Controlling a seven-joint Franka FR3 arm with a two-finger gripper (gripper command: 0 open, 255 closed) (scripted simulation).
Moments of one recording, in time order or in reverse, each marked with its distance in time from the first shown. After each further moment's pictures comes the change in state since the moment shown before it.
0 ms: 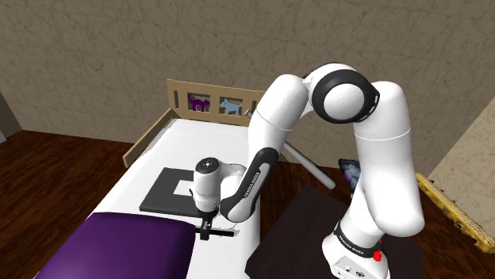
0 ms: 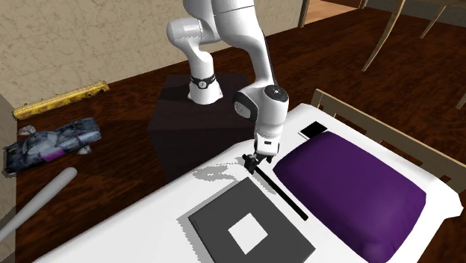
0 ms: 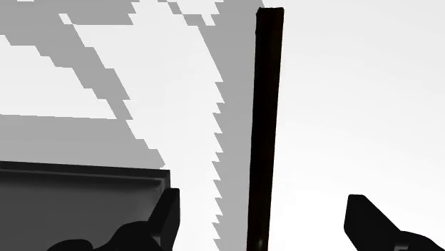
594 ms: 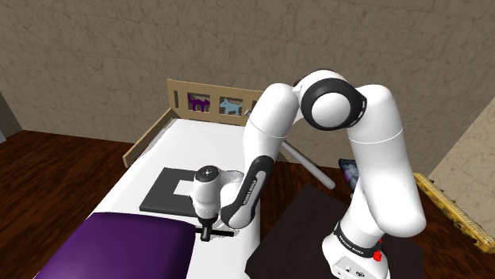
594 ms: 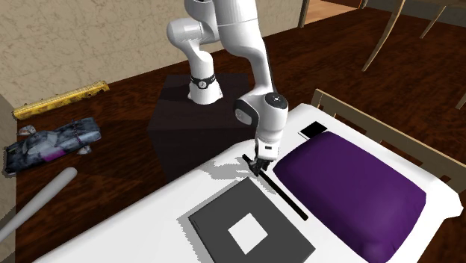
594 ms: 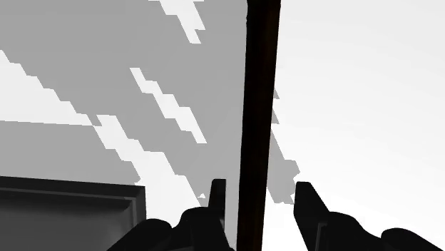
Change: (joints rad) arm 0.034 0.076 -0.029 0.025 -0.030 0.053 0.026
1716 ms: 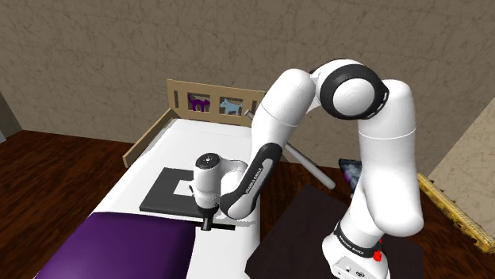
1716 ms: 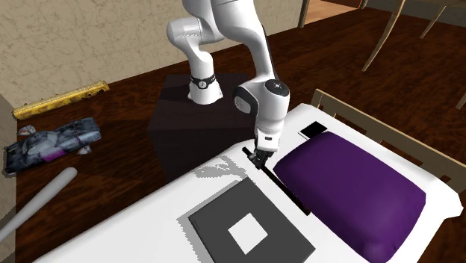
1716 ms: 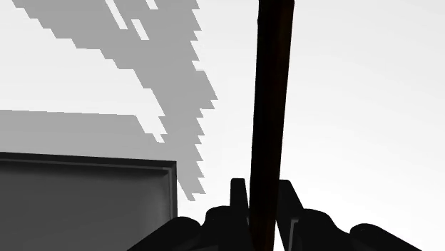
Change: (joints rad) arm -0.053 -0.126 0.053 -0.043 0.050 -0.086 -0.044
